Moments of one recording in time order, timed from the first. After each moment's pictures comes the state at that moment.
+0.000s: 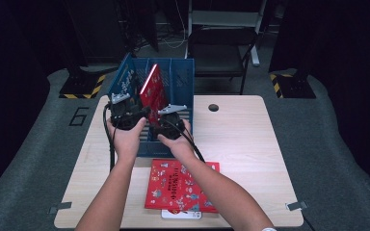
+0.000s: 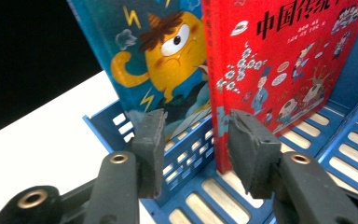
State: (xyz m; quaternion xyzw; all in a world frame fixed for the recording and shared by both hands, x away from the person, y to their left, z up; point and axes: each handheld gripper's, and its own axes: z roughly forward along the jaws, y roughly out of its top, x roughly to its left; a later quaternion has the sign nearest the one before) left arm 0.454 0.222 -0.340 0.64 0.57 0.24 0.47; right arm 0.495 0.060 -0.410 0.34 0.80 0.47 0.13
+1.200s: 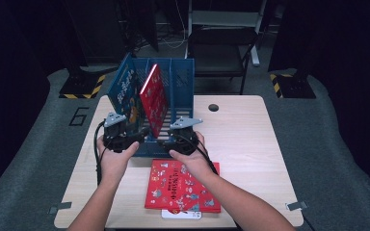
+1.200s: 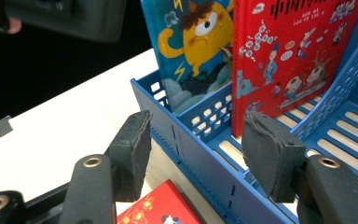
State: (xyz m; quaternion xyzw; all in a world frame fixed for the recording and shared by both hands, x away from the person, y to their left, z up) left arm 0.401 0.240 -0.360 0.70 0.49 0.21 0.48; right arm 0.440 0.018 -0.401 0.31 0.81 0.49 0.12
